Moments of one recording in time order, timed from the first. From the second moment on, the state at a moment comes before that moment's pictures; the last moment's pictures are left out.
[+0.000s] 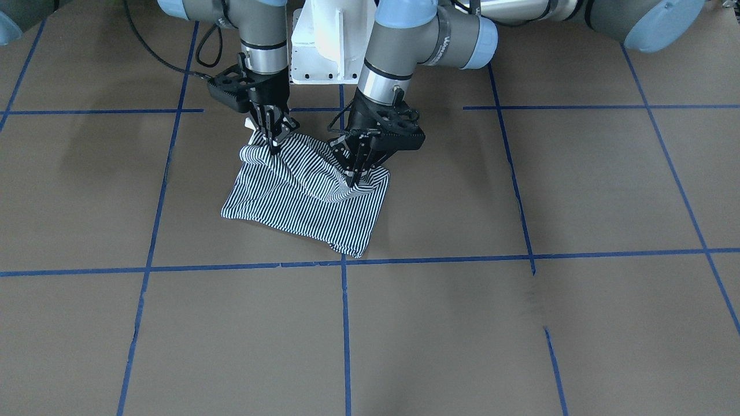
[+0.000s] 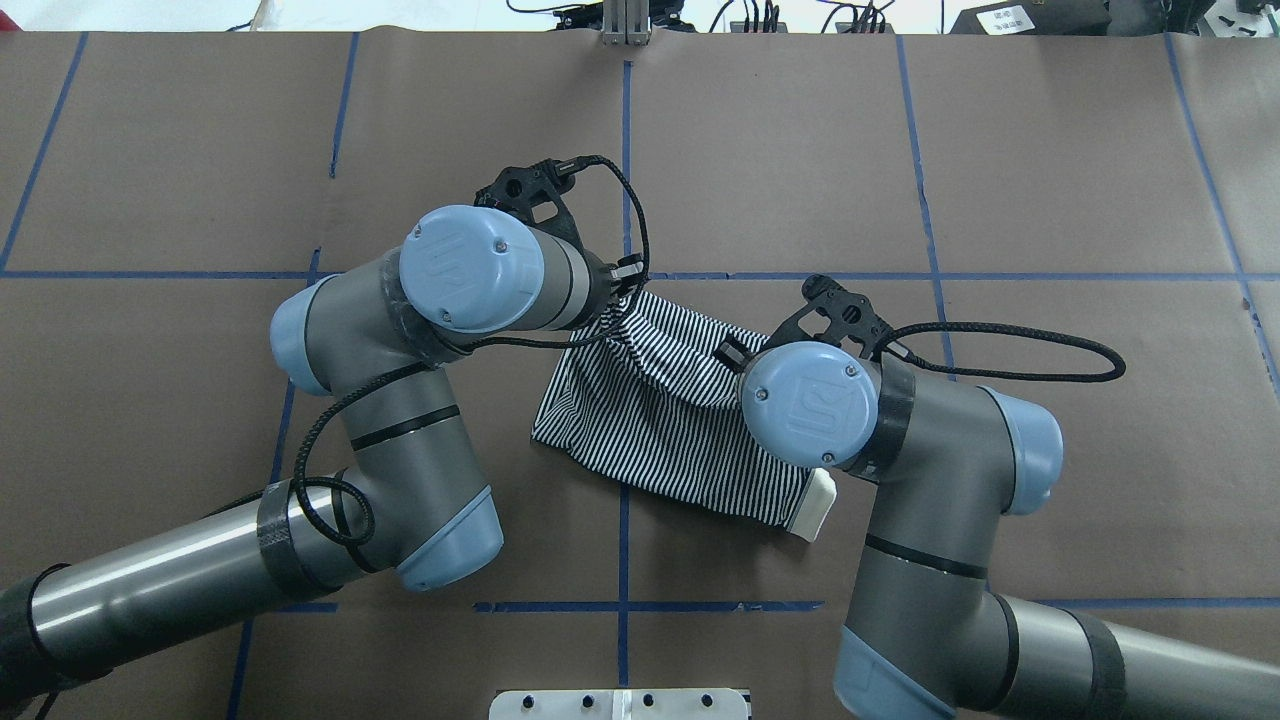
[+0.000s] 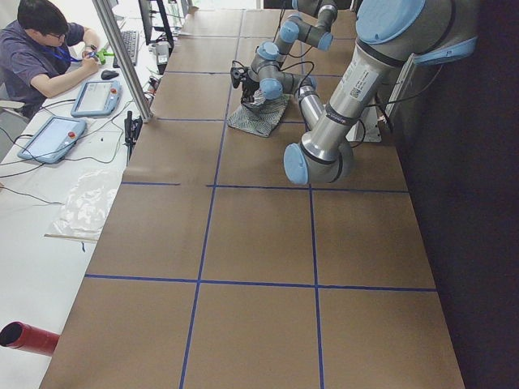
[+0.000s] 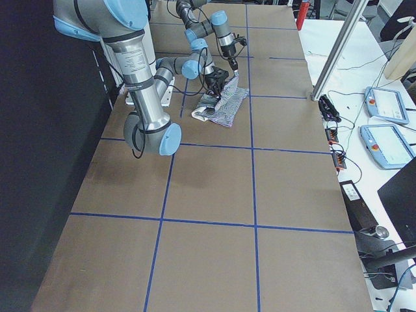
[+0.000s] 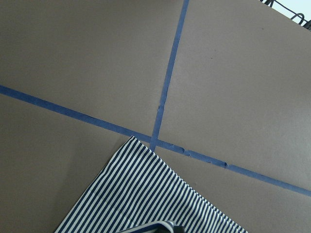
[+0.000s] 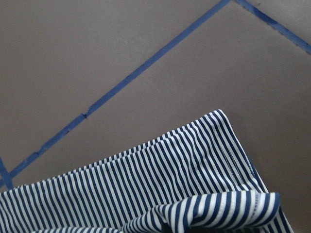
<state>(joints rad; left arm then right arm) -0.52 -2.33 -1.60 -1.89 -1.63 -1.58 0.41 -1.06 1.88 -1.66 1.45 2.00</state>
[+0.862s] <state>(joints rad) -0.53 -2.35 -1.43 -2.01 -1.63 -1.58 0.46 -1.06 1.72 -1.51 1.46 1.94</state>
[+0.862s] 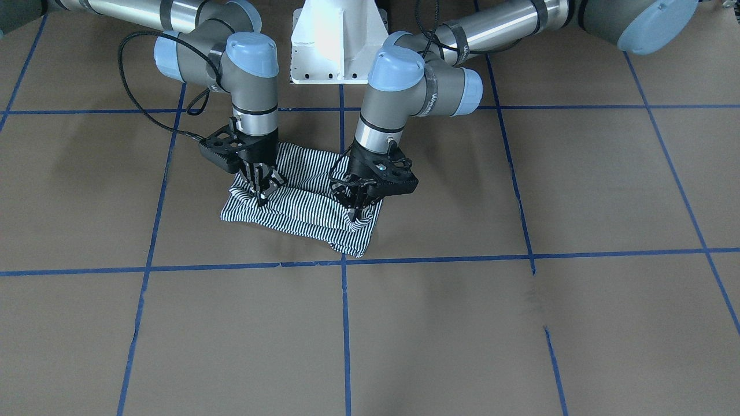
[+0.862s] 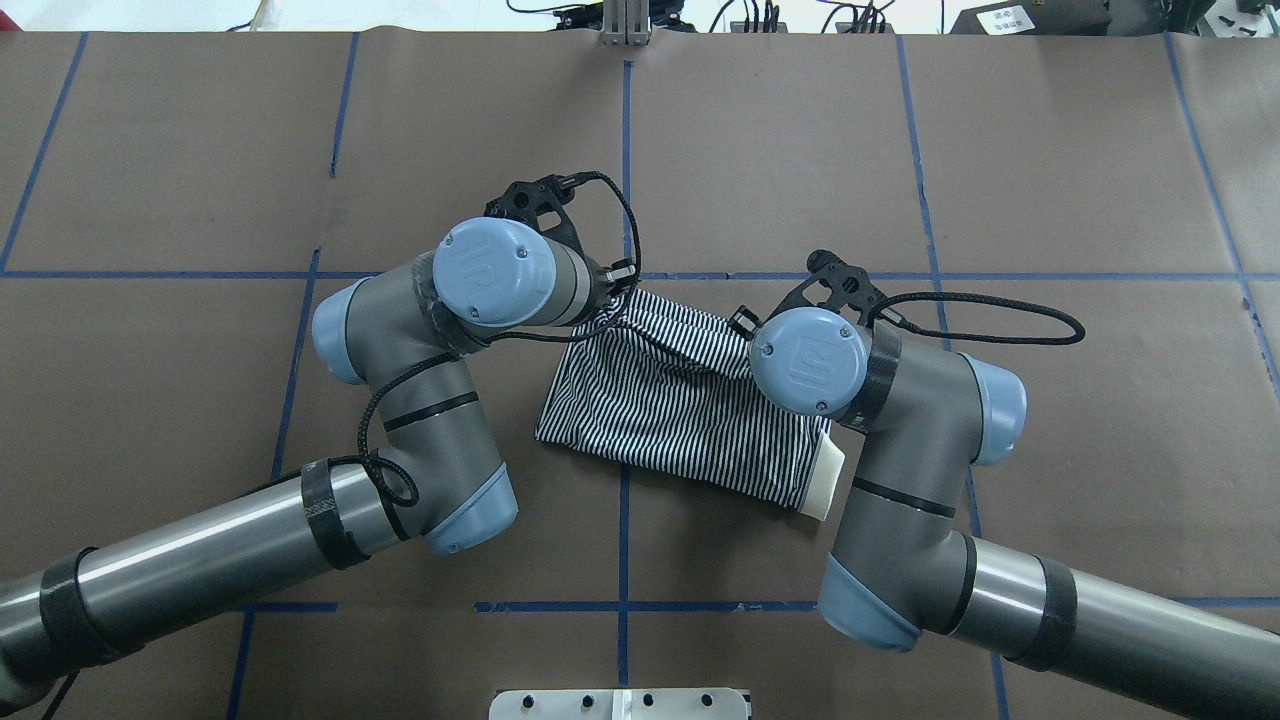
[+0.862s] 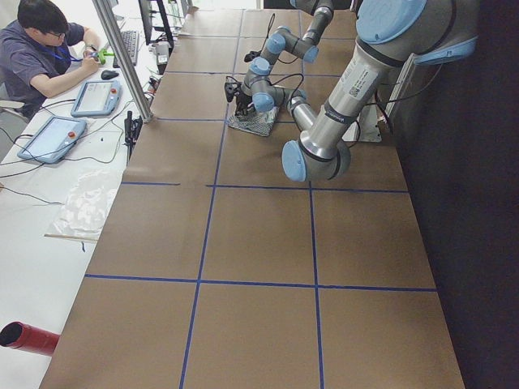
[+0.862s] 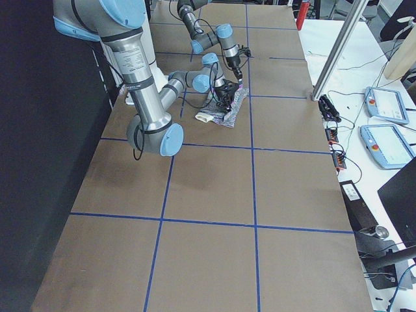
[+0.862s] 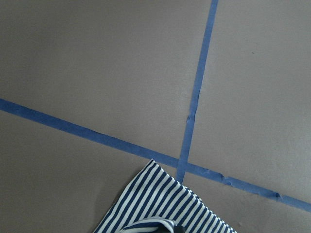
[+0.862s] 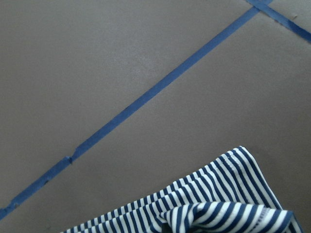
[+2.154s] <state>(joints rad) -0.74 -2.23 -1.44 -2.12 -1.89 -1.11 0.45 -0.95 1.74 -1.53 1.48 1.56</state>
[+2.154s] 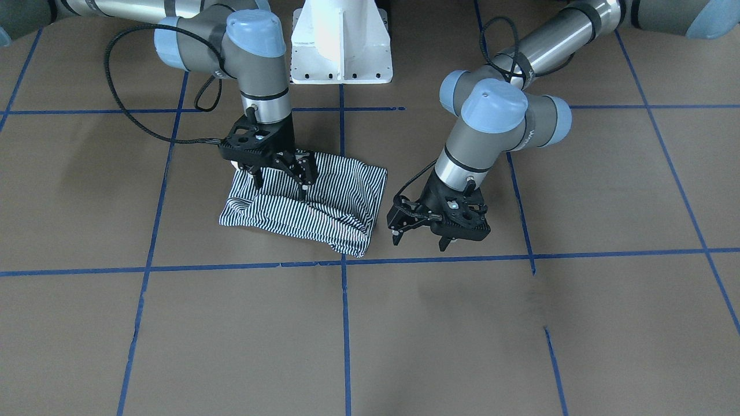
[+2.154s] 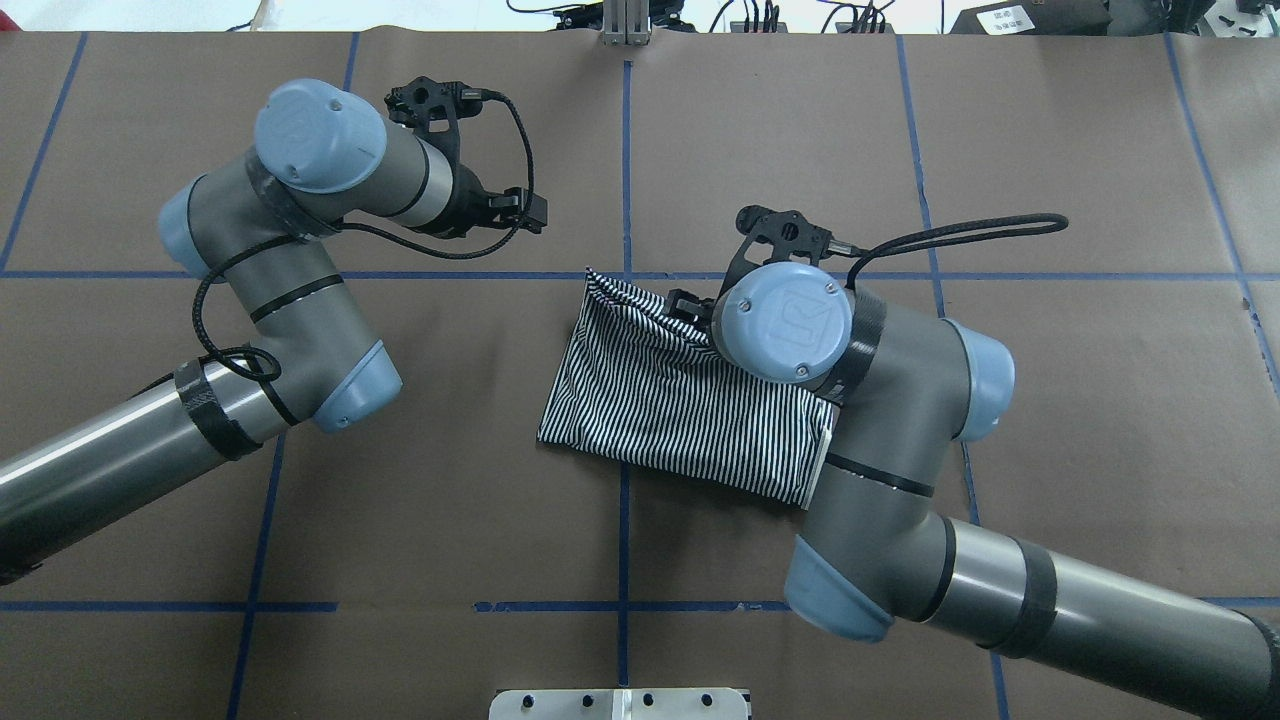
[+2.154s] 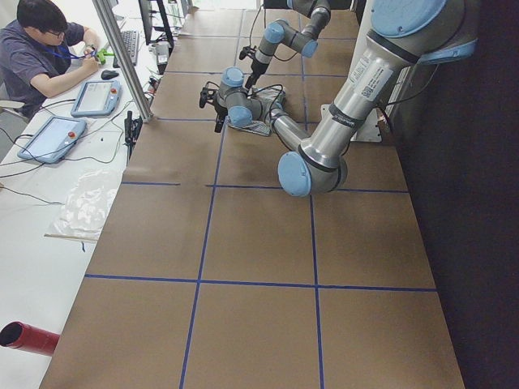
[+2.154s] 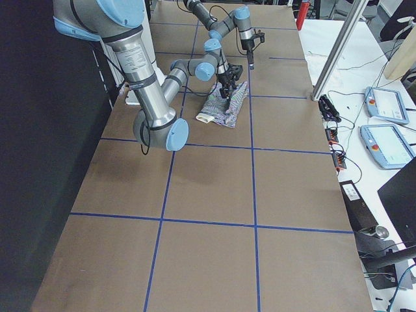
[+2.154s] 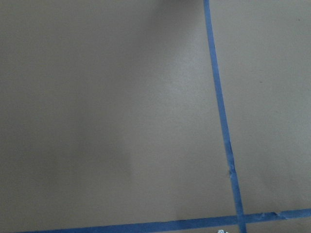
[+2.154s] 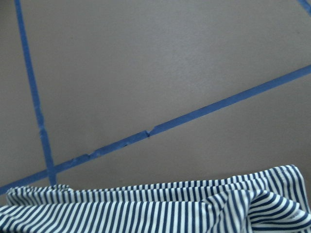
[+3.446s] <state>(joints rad) -0.74 -2.20 -1.46 -2.14 -1.90 -1.12 0.42 -0.80 1.43 -1.53 1.34 1.59</state>
